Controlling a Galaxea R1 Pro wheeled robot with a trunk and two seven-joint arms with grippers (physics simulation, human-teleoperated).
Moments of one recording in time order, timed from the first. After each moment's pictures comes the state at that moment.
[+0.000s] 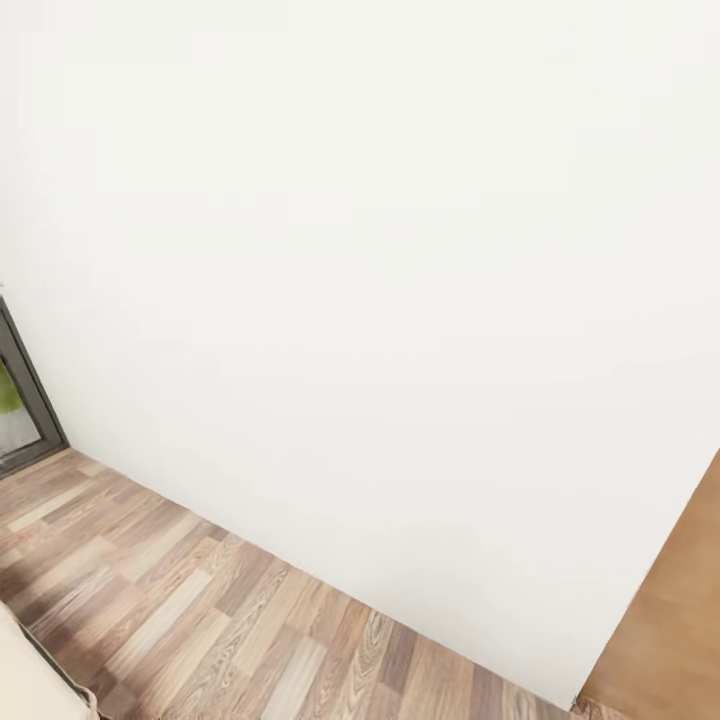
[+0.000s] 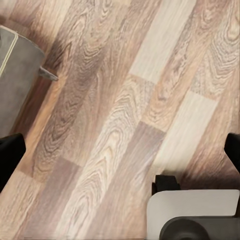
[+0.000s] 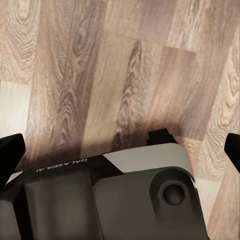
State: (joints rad) left arm -0.18 0.13 0.00 -0.19 -0.01 -0.14 0.00; right arm -0.22 0.09 -0.04 -0.24 -0.19 0.13 -0.13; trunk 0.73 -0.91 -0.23
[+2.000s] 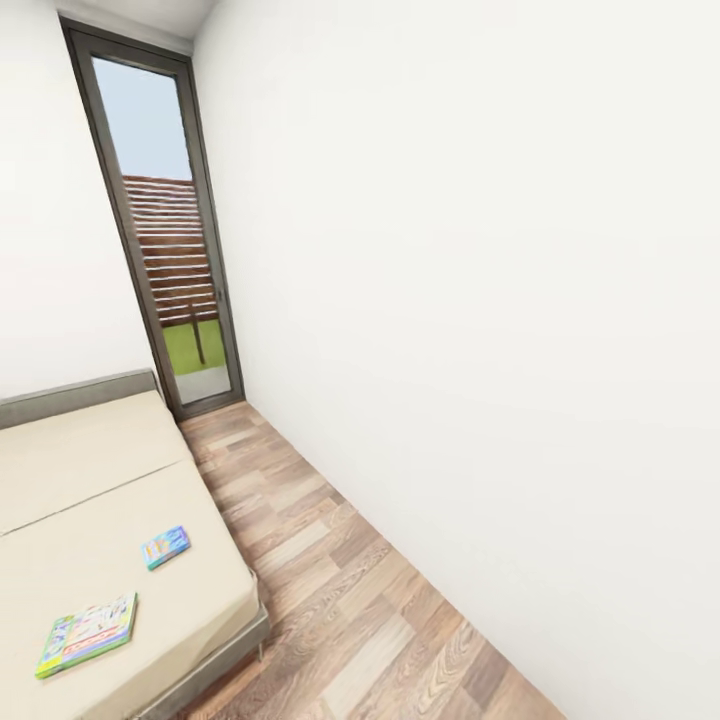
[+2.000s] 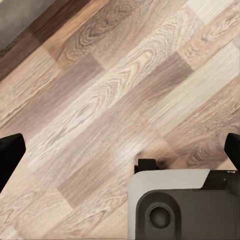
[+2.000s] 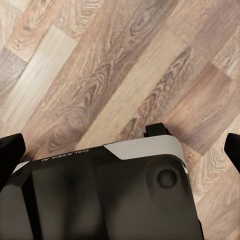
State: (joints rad) left arm -0.18 0.08 0.00 -0.15 0.00 -0.14 0.01; right arm -0.22 0.09 -0.04 -0.24 -0.19 0.13 -0.14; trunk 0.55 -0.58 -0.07
